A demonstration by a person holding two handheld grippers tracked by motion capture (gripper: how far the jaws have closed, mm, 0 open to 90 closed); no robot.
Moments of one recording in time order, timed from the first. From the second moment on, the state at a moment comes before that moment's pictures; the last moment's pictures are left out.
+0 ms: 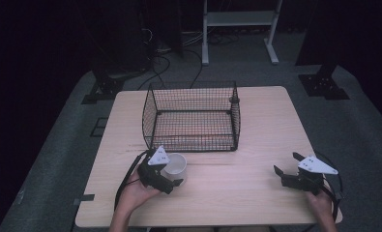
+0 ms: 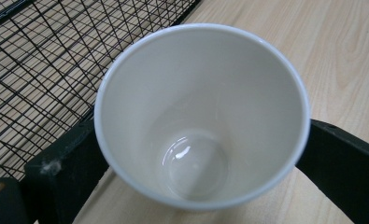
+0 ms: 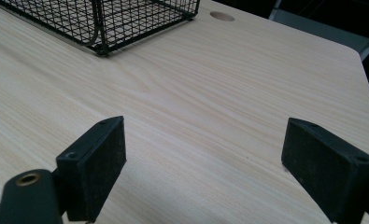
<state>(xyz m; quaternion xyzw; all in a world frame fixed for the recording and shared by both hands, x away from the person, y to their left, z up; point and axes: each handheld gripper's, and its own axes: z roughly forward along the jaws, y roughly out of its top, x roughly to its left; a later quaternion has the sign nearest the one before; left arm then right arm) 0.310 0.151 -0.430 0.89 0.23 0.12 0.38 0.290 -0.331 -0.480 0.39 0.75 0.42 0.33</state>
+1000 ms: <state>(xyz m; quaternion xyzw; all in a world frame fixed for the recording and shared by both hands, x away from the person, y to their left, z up) 0.318 0.149 -0.434 0.89 0.22 0.10 0.37 0.290 -0.331 -0.480 0.39 0.75 0.42 0.32</state>
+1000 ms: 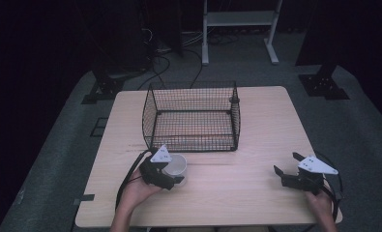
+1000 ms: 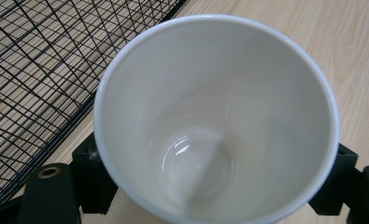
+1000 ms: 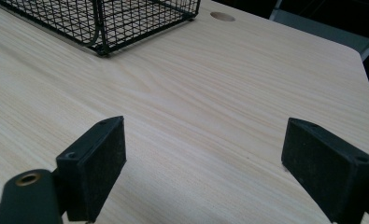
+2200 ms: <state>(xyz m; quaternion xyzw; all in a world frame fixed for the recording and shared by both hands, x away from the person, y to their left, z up) 0.323 0.130 -0.393 0.90 0.19 0.10 0.39 0.290 -0.332 -0.480 0.40 0.75 0.42 0.32</state>
